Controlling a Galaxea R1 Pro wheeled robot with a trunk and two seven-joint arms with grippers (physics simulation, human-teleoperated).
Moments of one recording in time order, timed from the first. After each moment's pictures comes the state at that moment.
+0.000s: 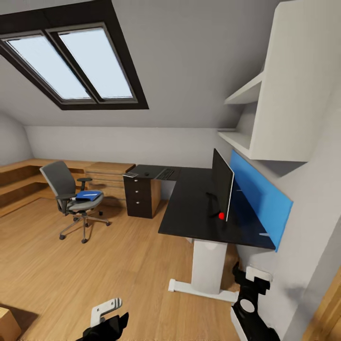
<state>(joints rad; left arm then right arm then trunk) 0.13 -0.13 0.02 -1.57 0.29 0.65 0.20 -0.39 0.08 -0.15 -0.69 0.13 -0.26 -0.52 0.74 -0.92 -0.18</state>
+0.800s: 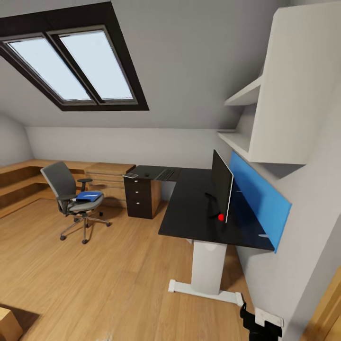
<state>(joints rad) 0.13 -0.09 0.08 -1.18 0.29 0.46 0.20 -0.38 0.02 -0.15 -0.23 0.08 -0.56 -0.51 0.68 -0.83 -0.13</state>
